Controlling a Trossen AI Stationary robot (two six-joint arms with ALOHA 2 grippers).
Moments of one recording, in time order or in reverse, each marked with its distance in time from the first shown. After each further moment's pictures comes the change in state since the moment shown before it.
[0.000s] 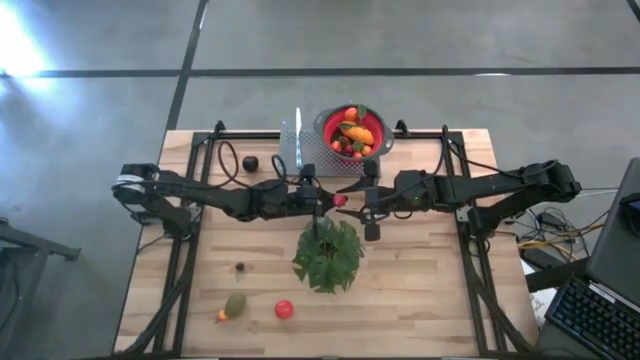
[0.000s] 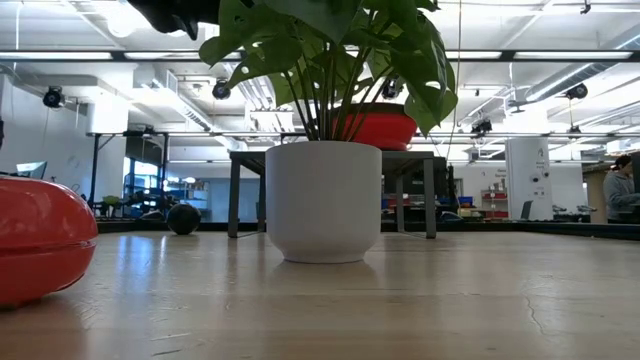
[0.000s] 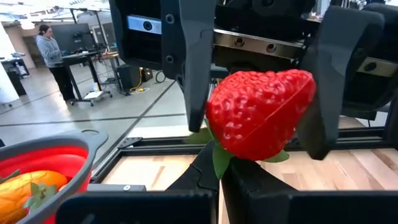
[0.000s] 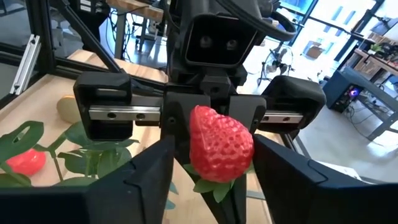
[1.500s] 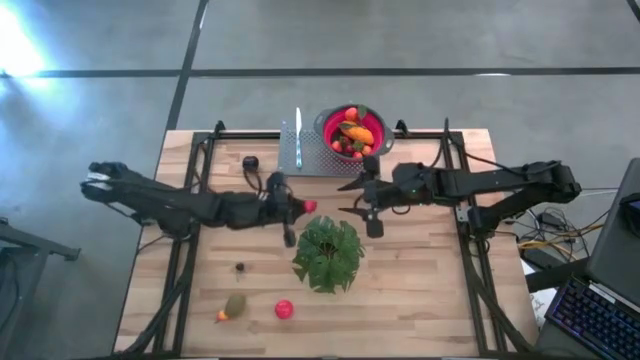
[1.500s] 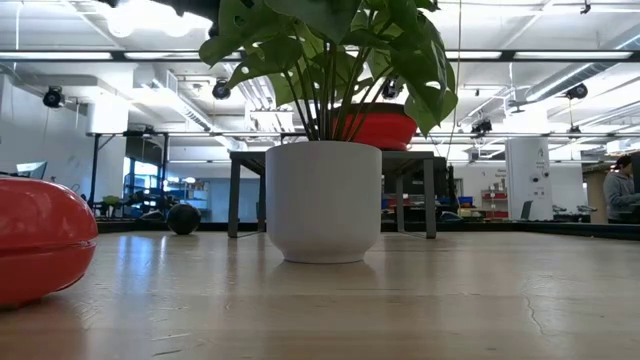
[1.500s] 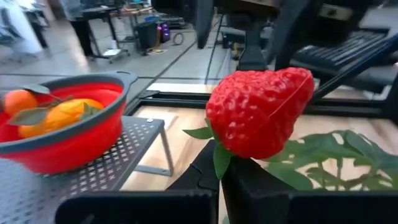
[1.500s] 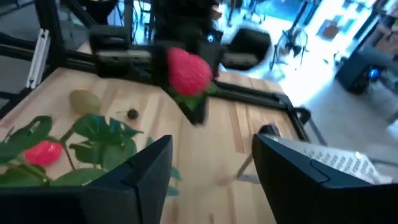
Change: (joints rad) left arm -0.130 -0.292 -0.146 -0.319 -0.228 -0.140; right arm -0.040 0.001 0.073 -0.146 -0.062 0.044
